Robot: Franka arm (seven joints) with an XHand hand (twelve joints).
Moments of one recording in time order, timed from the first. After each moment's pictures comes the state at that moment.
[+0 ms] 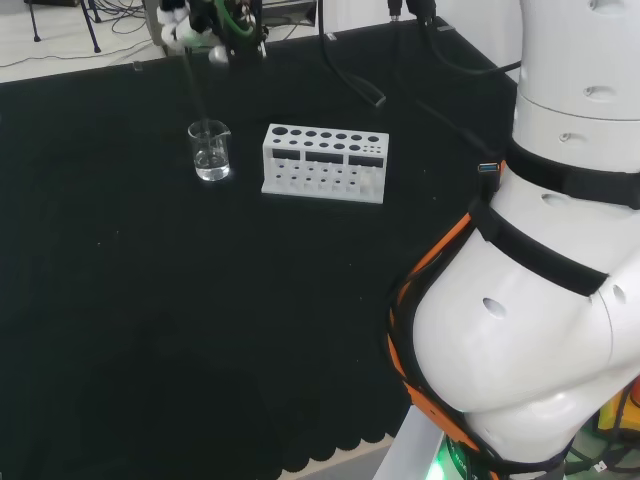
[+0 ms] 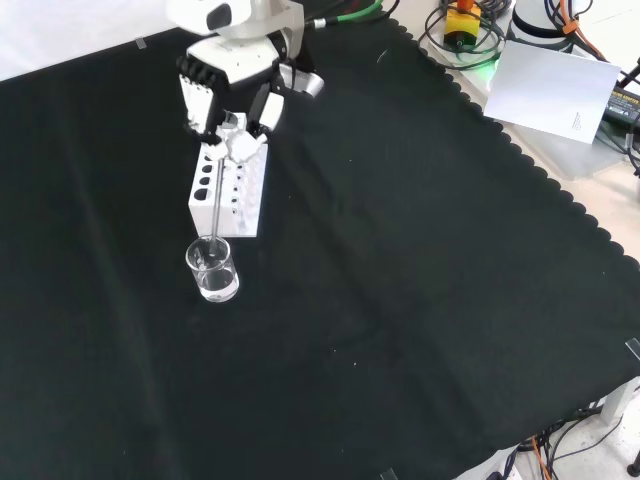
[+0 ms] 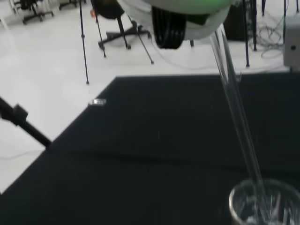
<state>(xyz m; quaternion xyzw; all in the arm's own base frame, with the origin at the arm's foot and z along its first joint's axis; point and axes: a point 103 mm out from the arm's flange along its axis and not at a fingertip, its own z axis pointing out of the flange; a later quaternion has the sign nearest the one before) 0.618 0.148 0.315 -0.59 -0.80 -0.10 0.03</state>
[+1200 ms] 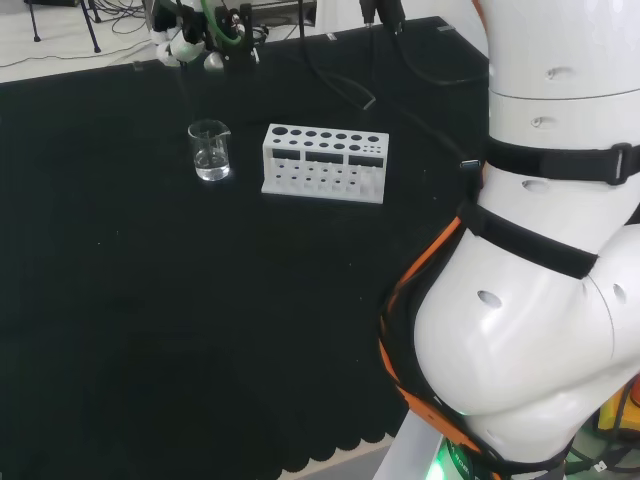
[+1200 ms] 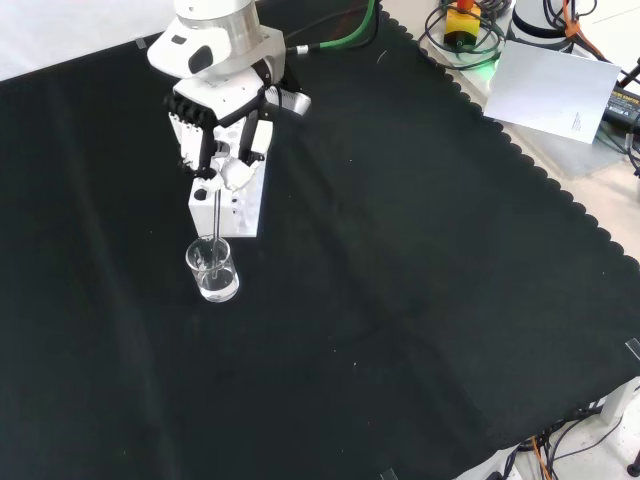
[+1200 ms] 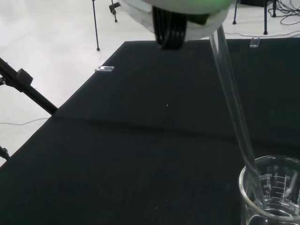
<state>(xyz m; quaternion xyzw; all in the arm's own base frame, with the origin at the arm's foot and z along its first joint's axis) 0.643 0.158 0.293 -0.57 -0.82 -0.06 0.06</state>
